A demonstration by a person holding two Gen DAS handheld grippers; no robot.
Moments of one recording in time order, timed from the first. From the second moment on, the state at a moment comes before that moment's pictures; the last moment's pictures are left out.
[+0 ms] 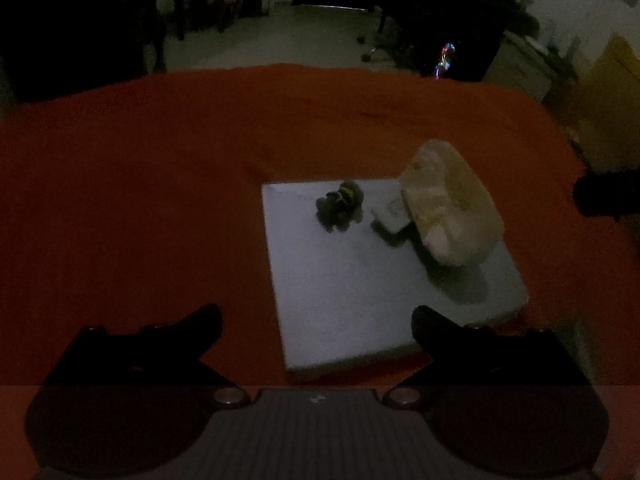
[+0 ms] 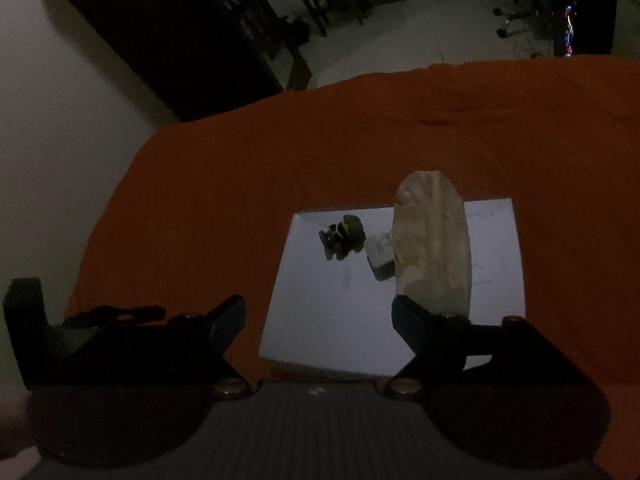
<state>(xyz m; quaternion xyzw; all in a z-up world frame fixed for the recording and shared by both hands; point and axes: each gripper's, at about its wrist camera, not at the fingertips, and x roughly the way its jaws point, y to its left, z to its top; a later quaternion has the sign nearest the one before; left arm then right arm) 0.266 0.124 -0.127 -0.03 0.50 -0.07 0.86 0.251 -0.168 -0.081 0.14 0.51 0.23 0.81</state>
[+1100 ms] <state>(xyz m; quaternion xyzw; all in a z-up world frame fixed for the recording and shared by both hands) 0.355 0.109 -0.229 0.04 0.52 -0.07 0.85 0.381 -0.074 -0.203 0.09 0.51 0.21 0.83</state>
